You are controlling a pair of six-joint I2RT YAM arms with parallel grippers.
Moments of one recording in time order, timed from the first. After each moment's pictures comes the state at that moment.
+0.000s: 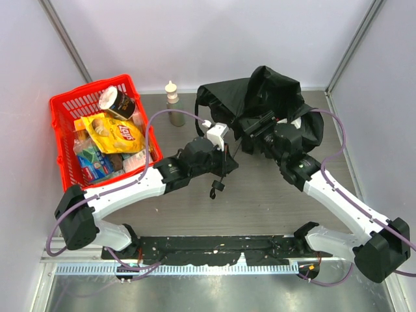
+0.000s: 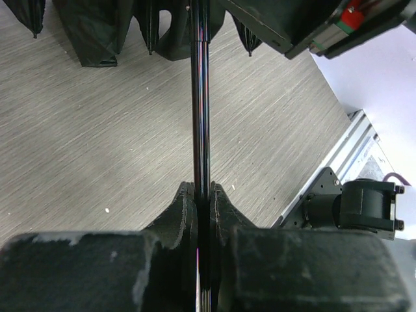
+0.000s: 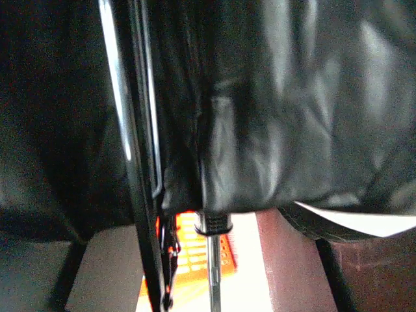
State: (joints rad) left arm -0.98 1.39 1.06 -0.08 -0.02 -0.55; right arm 0.55 1.08 0.87 0.00 0.24 1.09
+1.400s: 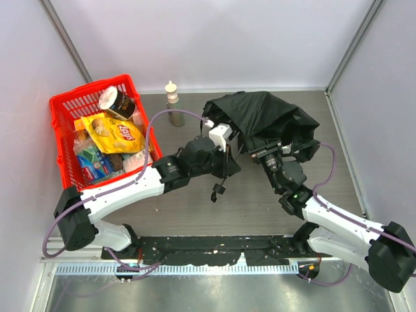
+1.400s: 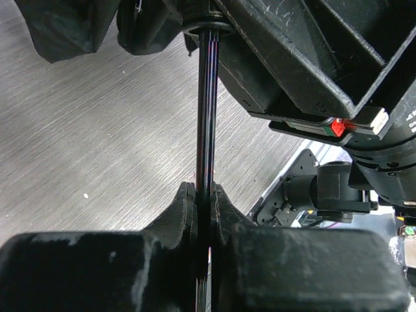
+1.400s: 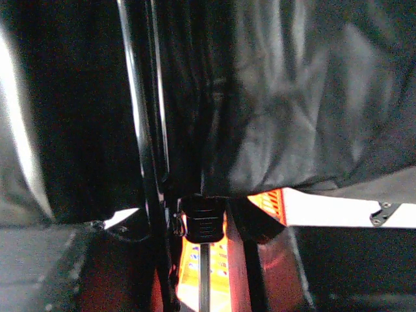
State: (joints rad) left arm -0.98 1.37 1.12 -0.16 0.04 -0.59; right arm 0.72 0.94 0.42 0.71 0.37 1.15
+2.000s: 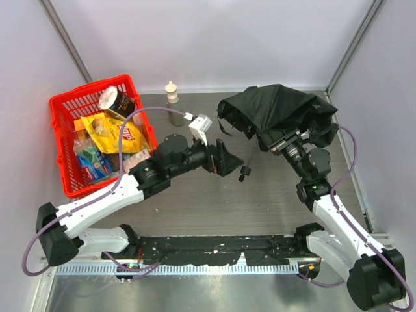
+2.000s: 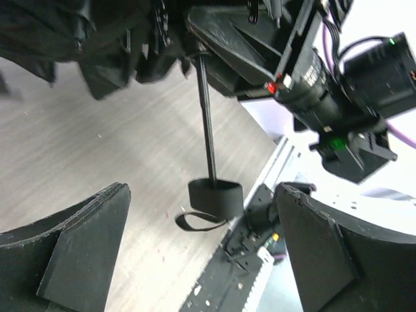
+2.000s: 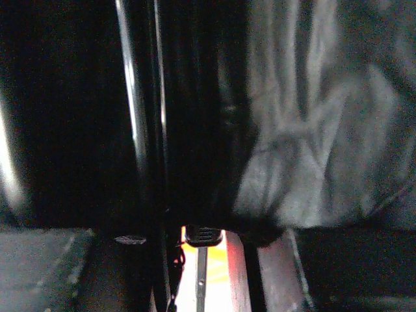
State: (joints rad) left arm -0.94 1.21 1.04 0.02 0.09 -0.58; right arm 0.27 0.85 0.48 0.56 -0.22 1.14
